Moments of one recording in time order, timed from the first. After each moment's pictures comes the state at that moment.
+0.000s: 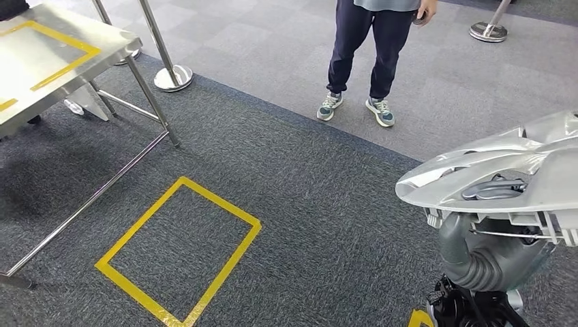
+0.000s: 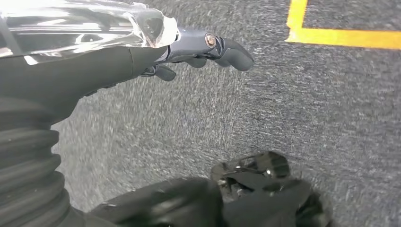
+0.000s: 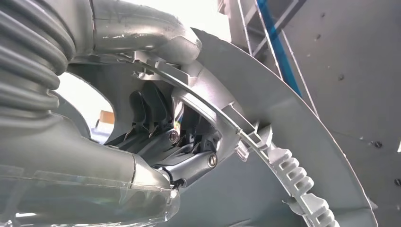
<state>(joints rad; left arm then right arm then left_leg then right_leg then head) -0.07 -0.13 0.03 -0.18 -0.45 0.27 -0.18 0.04 0.02 0.16 -2.04 0.13 -0.01 -0.68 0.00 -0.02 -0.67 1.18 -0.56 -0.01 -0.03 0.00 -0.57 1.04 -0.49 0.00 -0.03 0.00</state>
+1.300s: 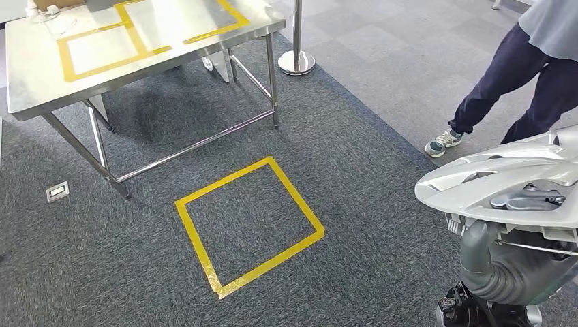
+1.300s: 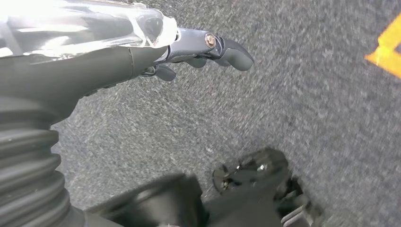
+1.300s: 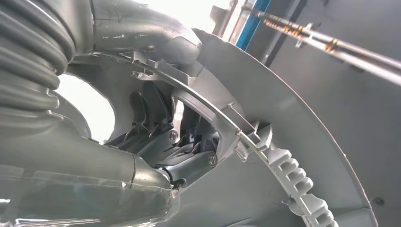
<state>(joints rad) -0.09 -0.13 0.03 -0.18 -0.47 0.24 -0.16 0.08 0.03 0.11 -2.10 0.14 -0.05 -0.69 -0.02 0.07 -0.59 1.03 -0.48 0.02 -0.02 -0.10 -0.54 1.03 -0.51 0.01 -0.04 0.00</state>
